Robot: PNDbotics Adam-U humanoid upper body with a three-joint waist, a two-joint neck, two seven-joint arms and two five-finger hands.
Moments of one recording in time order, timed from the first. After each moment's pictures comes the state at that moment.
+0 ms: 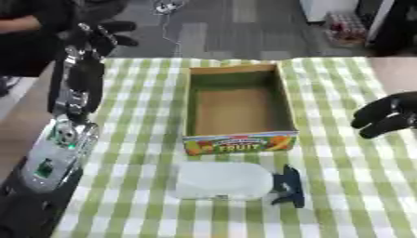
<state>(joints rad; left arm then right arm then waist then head) -0.08 0.47 0.06 -1.93 0.05 -0.50 0.19 -0.52 -0.71 0.34 -1.99 0.12 -0.35 0.69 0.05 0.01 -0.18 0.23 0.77</state>
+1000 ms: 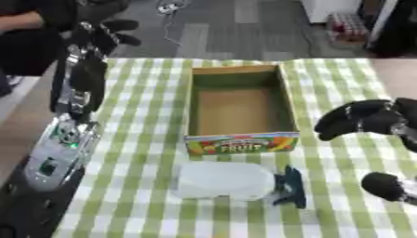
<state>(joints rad) -0.08 0.47 0.06 -1.93 0.05 -0.50 0.20 -0.53 -0.59 0.39 -1.99 0.21 -0.23 0.73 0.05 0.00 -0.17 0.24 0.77</state>
